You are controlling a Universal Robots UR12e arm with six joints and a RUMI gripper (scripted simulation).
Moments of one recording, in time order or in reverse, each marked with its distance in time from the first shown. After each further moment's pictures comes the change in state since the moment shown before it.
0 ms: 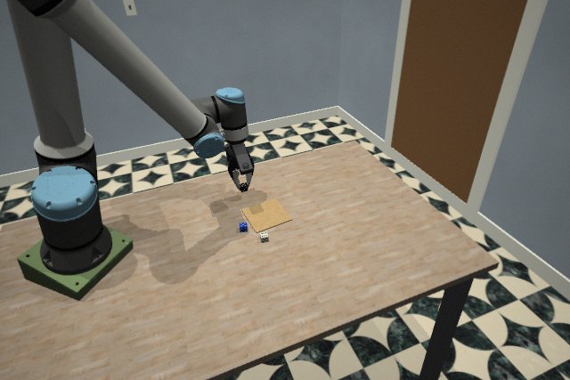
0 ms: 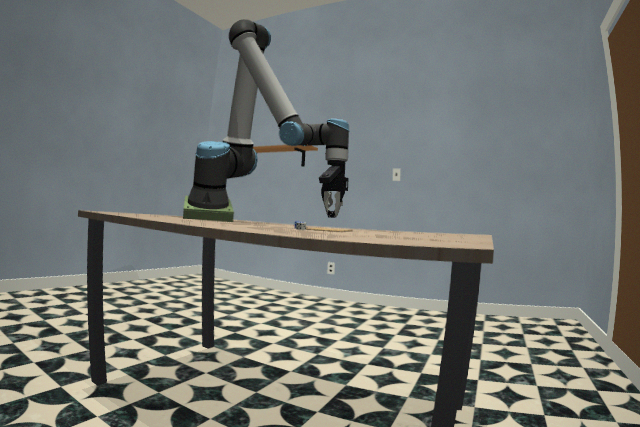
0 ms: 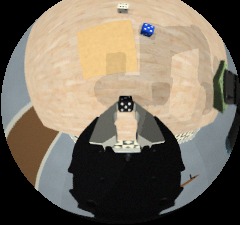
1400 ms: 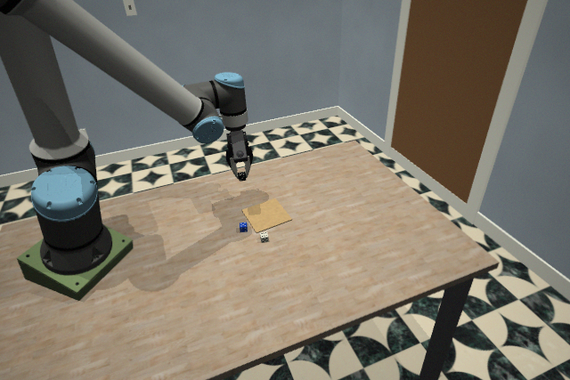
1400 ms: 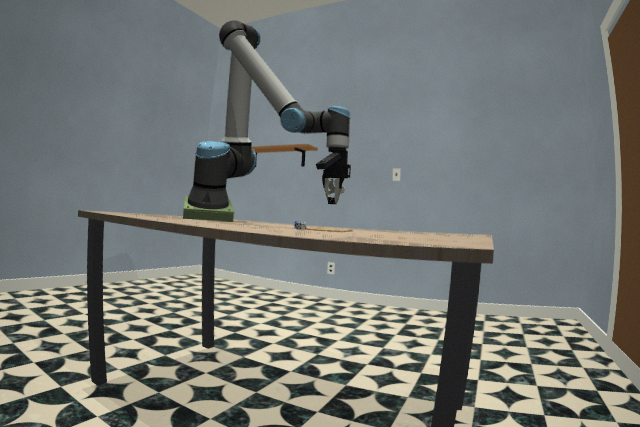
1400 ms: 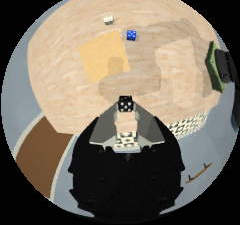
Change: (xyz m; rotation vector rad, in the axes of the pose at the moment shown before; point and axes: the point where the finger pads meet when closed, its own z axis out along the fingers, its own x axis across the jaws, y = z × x) arm 0.001 -0.002 -0.053 -0.002 0.002 0.183
